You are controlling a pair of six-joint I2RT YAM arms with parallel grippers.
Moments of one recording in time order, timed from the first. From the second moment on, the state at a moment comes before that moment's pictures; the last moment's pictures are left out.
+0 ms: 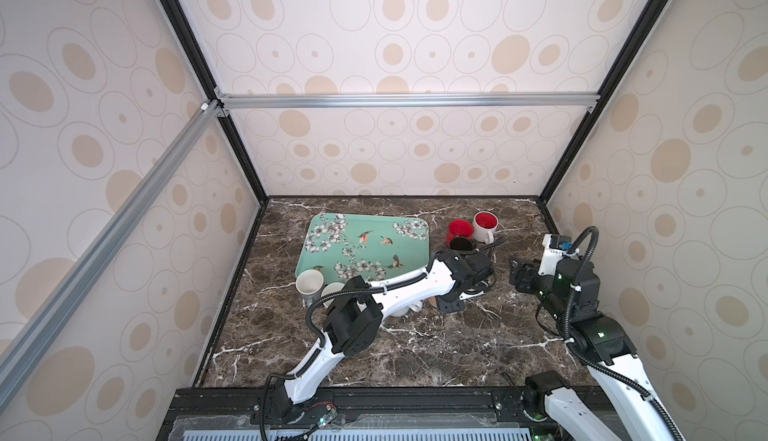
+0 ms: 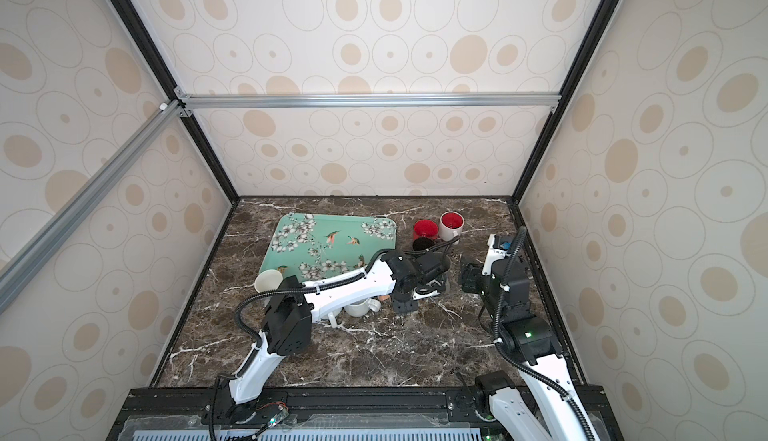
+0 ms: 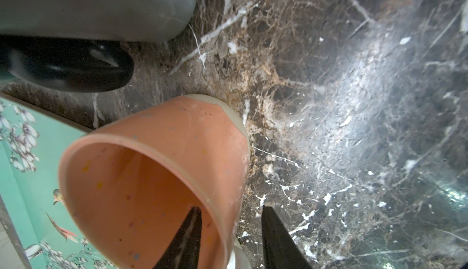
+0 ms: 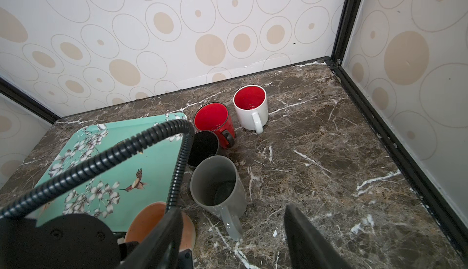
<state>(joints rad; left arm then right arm) -1.07 2.23 2.03 -1.18 -0.20 0.34 0.22 0.65 0.78 -0.52 0.16 0.31</state>
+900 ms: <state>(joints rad) -0.97 1.70 1.62 -0.87 -0.40 0.35 0.22 0.76 0.77 -0.51 0.35 0.13</state>
